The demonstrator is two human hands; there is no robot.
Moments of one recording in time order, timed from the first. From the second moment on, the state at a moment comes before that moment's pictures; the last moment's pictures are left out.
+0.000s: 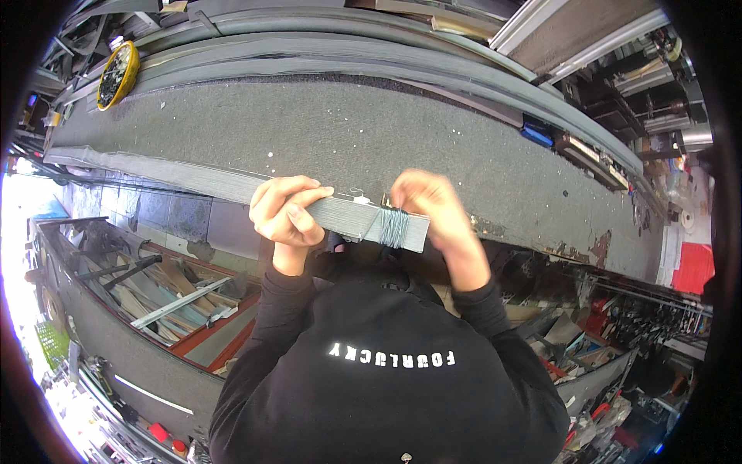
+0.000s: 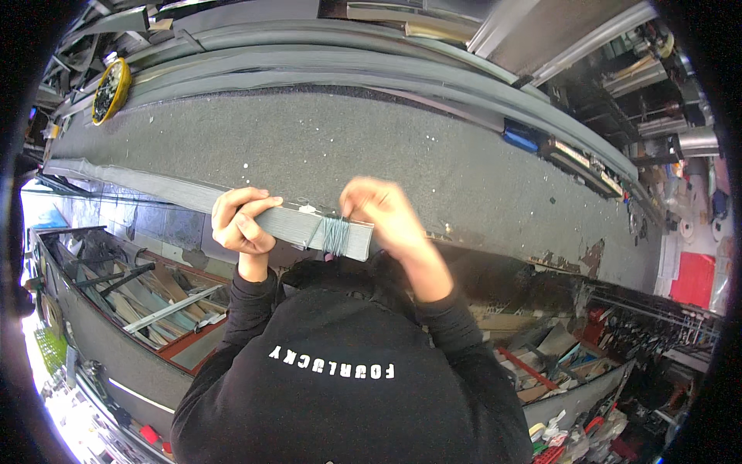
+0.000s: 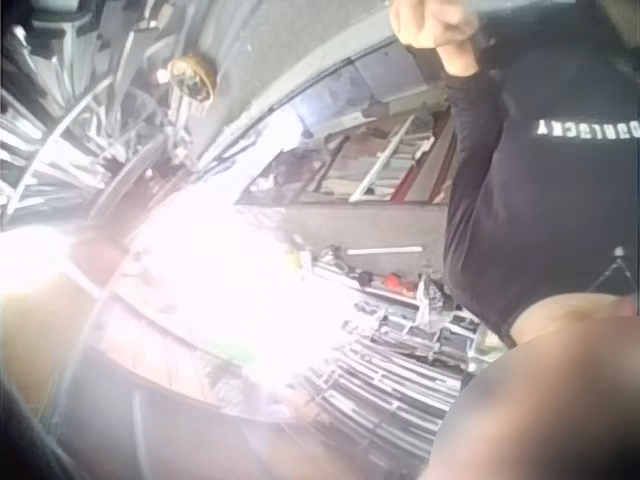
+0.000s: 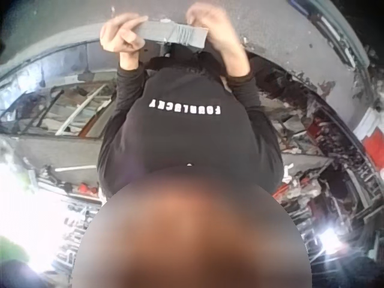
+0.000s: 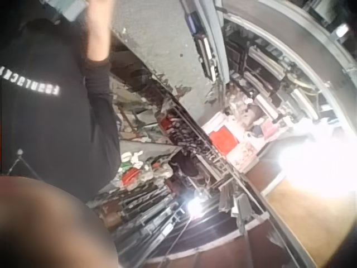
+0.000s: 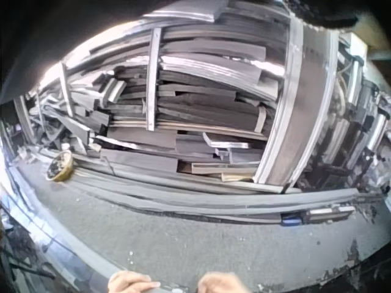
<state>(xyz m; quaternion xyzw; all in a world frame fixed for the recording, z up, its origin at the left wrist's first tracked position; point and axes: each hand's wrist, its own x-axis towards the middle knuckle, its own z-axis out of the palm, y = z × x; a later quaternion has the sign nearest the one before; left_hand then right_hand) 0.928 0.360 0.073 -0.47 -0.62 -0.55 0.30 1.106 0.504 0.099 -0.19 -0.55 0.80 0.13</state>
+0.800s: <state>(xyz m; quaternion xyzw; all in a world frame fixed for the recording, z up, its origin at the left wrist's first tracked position) 0.938 0.346 0.066 -0.47 -0.61 -0.57 0.28 1.062 0.524 0.130 -0.09 -0.78 0.60 0.14</state>
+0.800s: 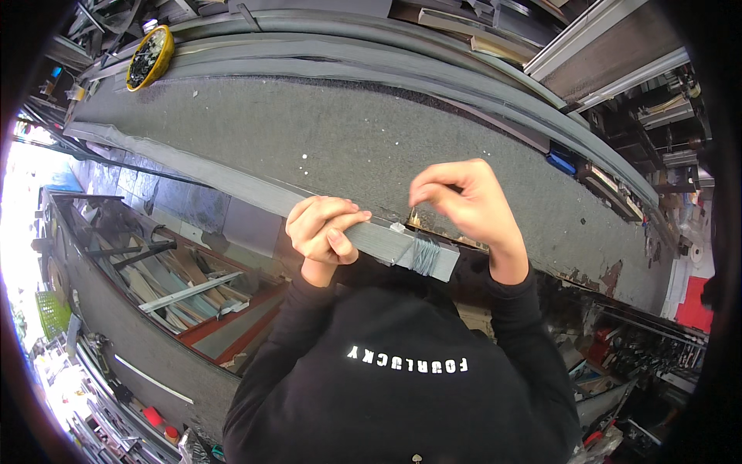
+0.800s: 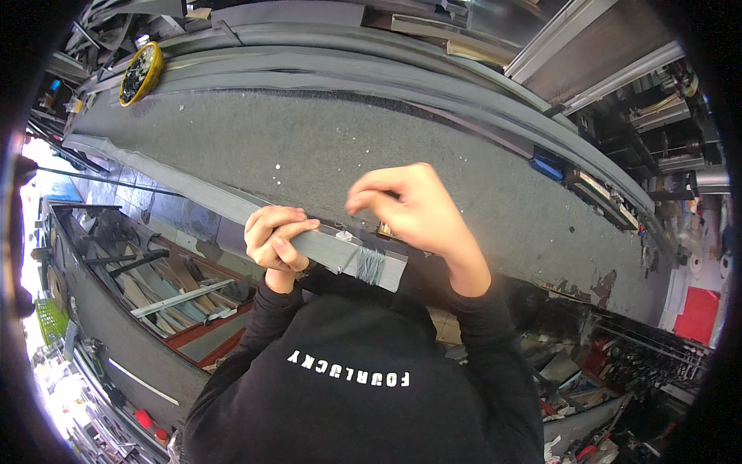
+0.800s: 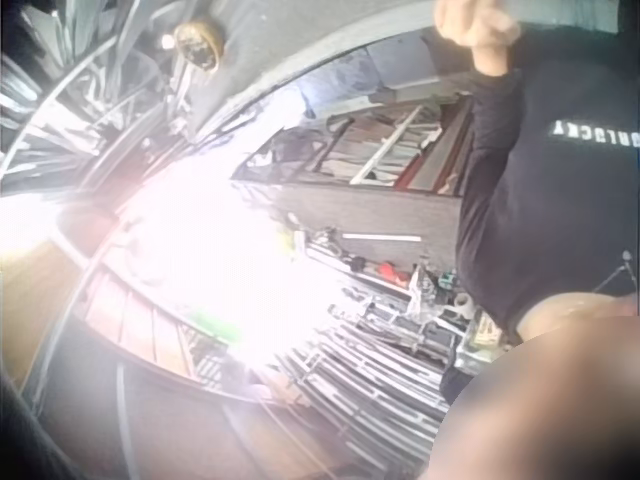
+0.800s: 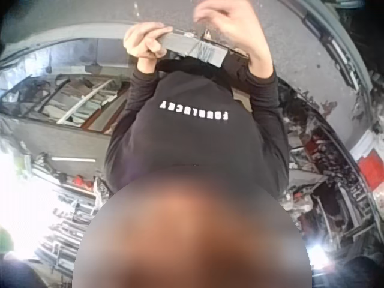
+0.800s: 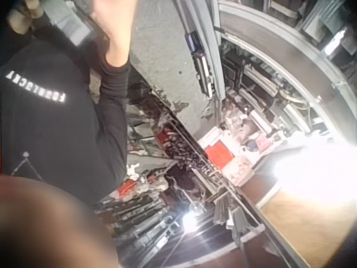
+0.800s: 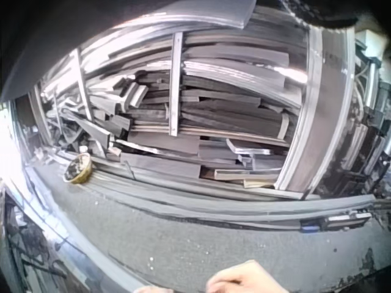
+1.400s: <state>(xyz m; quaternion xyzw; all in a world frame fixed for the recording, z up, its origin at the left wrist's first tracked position) 0.939 0.339 0.056 -0.49 -0.63 -0.54 0.26 1.038 0.505 0.166 0.04 -0.92 0.40 0.02</state>
